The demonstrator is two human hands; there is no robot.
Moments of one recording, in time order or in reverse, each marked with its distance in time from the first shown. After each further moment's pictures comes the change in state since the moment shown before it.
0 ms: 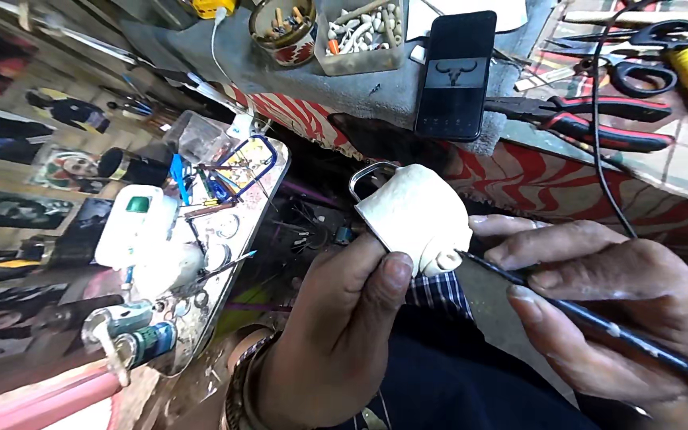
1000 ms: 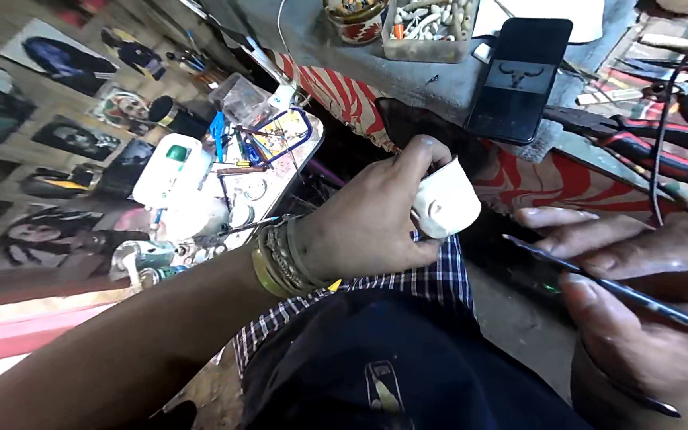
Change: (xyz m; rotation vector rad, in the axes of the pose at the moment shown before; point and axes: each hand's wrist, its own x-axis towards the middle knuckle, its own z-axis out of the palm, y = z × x) left_hand 0.045 -0.010 -0.035 0.549 -0.226 0.014; right_hand 0.004 0.012 0.005 0.171 0.024 0.066
